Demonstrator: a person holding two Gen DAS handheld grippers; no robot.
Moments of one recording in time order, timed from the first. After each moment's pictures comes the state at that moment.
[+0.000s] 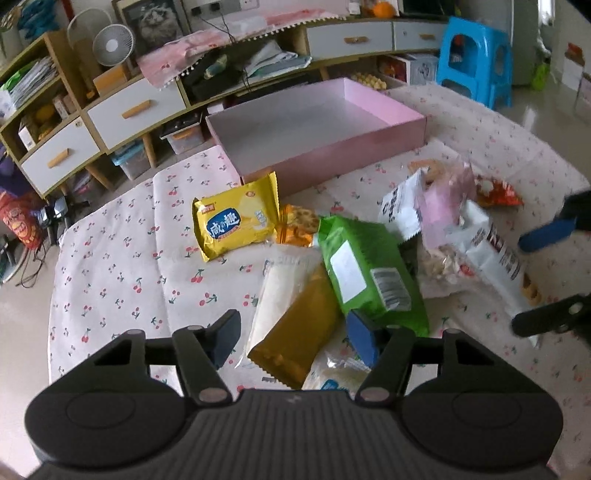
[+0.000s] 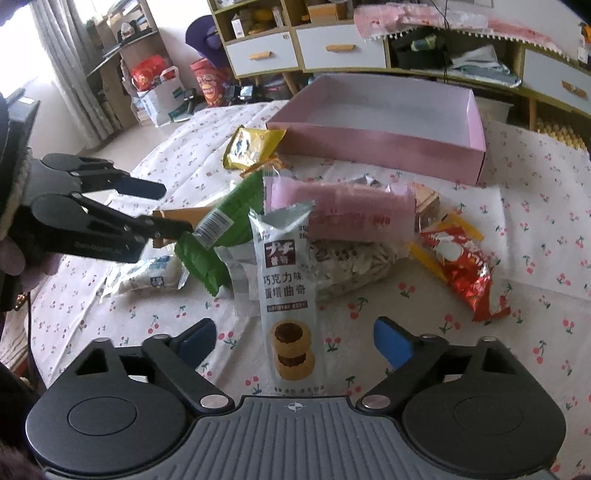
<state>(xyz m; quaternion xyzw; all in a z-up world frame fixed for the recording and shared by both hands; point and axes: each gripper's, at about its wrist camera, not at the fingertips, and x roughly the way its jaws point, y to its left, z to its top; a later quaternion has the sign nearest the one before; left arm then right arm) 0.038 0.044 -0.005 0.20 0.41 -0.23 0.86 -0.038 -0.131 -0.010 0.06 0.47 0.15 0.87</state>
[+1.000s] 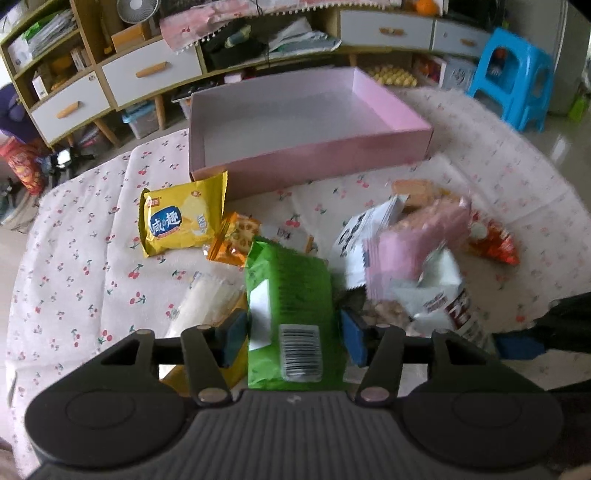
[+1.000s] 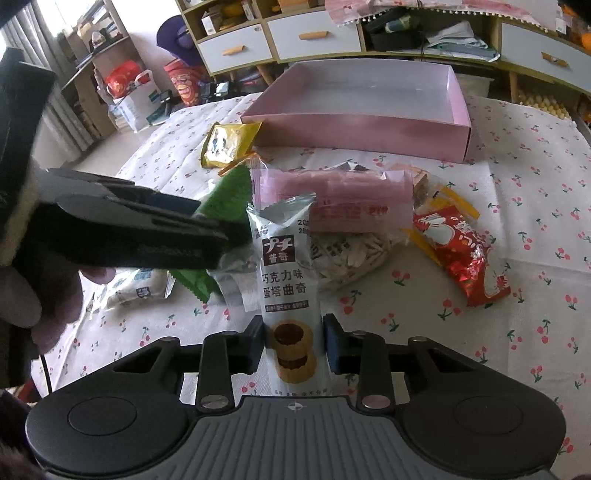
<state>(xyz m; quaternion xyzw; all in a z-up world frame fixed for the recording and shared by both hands) 0.054 -0.030 -0.021 0.15 0.47 -0.16 0.86 -0.030 -0.131 -0.016 0.09 0.49 0.11 0.86</state>
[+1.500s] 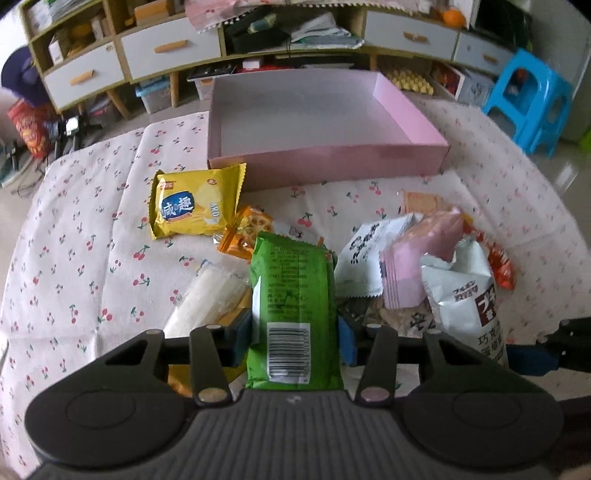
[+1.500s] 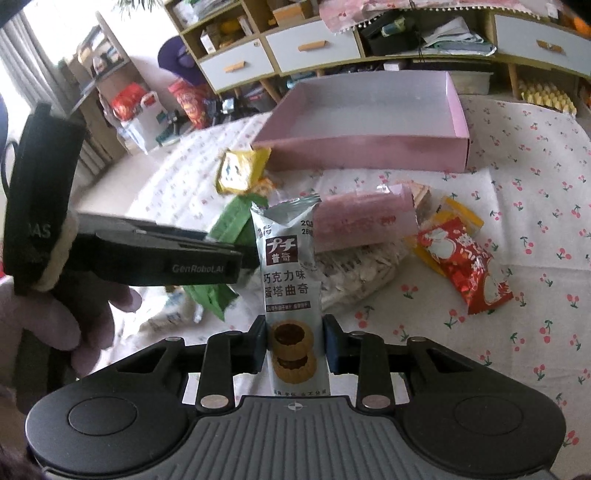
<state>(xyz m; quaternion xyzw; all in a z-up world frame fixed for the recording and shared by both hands) 0.060 -0.014 -0.008 0.08 0.49 -0.15 0.86 -0.031 -0.142 0.010 0.14 0.48 0.13 0.86</state>
